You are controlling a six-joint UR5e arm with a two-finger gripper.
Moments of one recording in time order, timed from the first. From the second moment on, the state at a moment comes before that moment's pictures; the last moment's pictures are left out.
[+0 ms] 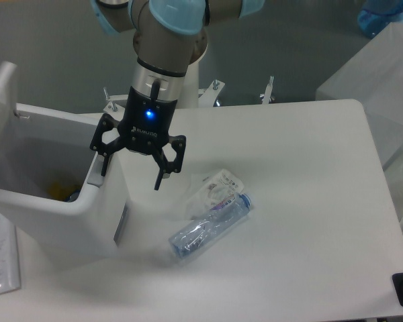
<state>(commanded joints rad) 2.35 -1.65 -1.71 -0.86 1.08 0.33</state>
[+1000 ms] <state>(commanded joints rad) 2.57 -1.82 -1.60 -0.87 1.45 0.75</state>
